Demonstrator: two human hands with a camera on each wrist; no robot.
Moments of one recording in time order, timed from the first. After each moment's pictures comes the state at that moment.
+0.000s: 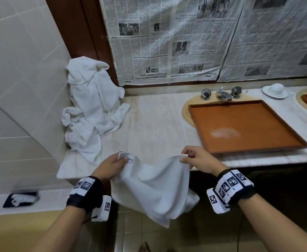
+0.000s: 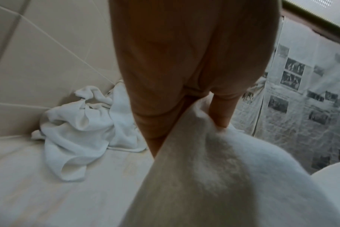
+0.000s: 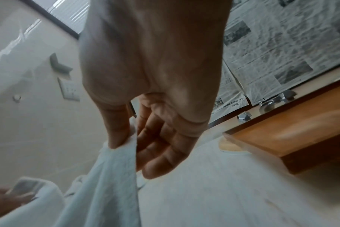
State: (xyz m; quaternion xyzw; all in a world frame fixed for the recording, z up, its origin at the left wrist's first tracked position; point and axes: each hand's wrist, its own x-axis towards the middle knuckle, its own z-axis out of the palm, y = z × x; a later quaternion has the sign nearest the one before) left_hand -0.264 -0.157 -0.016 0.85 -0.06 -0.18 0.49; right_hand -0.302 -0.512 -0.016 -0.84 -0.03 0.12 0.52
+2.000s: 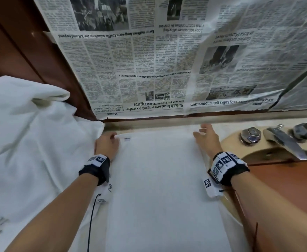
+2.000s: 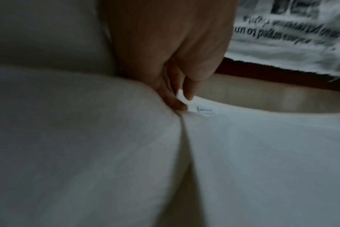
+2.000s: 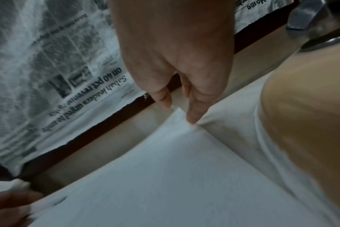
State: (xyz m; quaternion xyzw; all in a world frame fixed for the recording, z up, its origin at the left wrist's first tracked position) left_hand 0.254 -0.234 -0.119 0.95 0.05 -0.04 0.31; right_hand 0.194 -0.591 -0.110 -0.82 0.27 -0.02 0.50
